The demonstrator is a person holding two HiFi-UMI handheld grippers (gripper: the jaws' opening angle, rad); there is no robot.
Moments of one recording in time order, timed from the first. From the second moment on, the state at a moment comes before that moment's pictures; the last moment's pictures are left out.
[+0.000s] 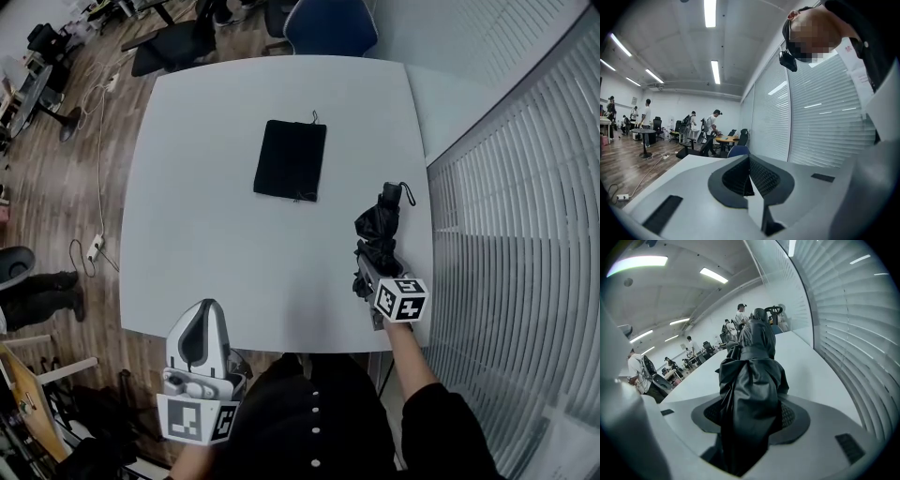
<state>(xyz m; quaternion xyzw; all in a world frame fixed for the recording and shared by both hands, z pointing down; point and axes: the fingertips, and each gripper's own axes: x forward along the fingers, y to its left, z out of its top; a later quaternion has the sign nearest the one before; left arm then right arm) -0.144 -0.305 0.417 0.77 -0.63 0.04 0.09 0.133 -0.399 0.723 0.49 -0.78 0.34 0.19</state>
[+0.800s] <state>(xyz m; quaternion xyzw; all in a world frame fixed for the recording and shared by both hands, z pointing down) -0.129 -0.315 0.430 0.77 -0.62 0.05 0.11 0.117 -0.426 0.770 0.50 -0.74 0.35 0.29</state>
